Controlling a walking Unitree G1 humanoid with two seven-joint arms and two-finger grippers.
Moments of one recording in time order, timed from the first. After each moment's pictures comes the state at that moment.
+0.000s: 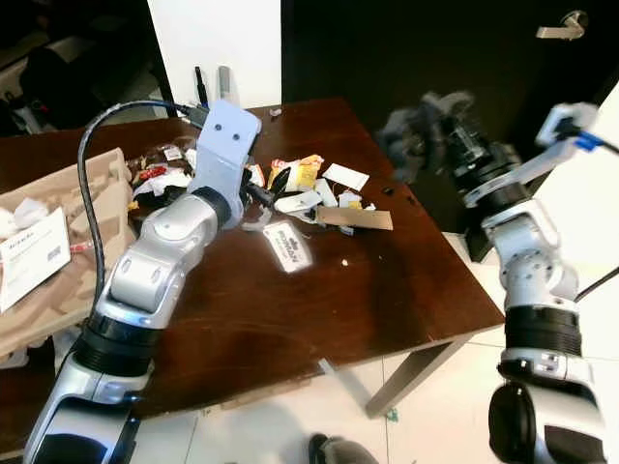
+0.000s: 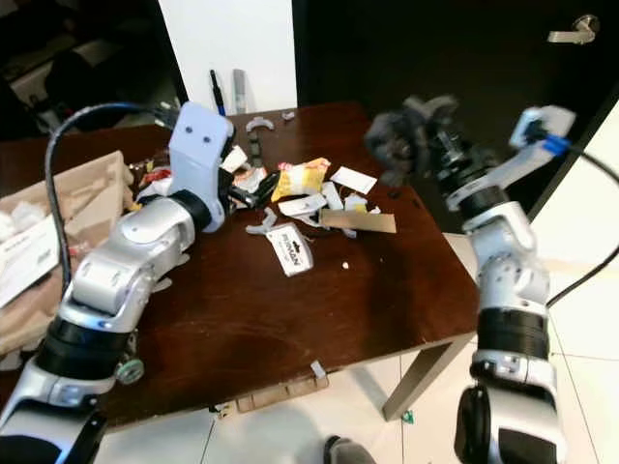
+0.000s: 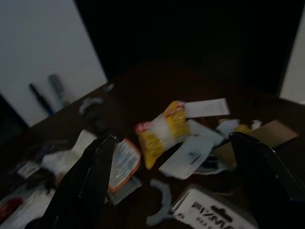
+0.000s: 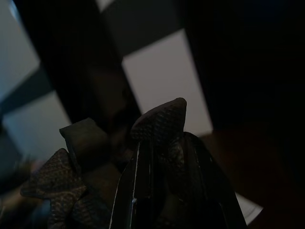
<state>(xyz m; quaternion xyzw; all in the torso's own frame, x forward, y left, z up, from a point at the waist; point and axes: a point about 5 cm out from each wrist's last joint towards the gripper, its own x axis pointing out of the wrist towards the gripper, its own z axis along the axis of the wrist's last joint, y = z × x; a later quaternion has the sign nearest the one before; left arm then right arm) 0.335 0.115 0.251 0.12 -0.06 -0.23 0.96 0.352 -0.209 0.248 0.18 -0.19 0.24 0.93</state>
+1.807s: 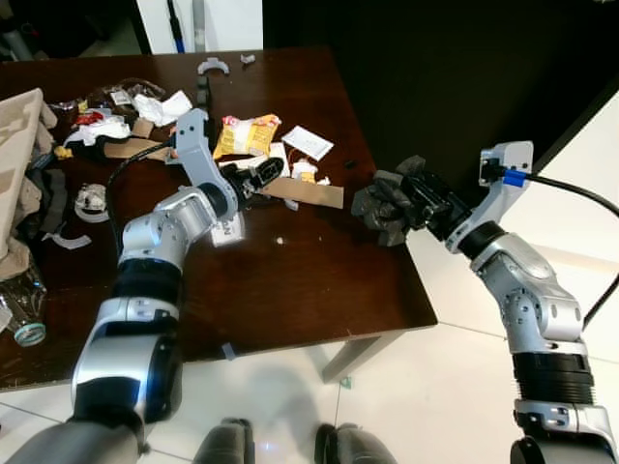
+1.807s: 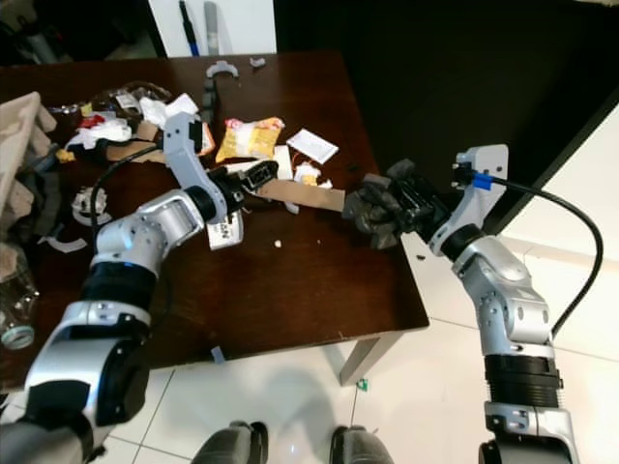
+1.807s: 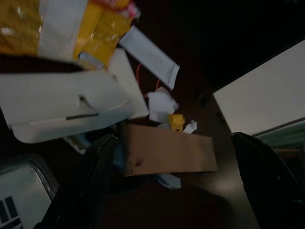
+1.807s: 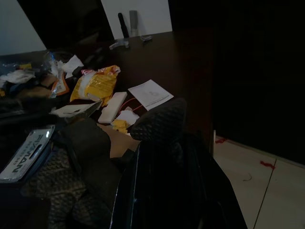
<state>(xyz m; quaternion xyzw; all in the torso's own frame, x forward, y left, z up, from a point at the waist) 0.397 0.135 0.221 -0.25 0.09 -0.26 0.93 0.325 -0.205 0.223 0.07 -0.09 0.22 0.97</state>
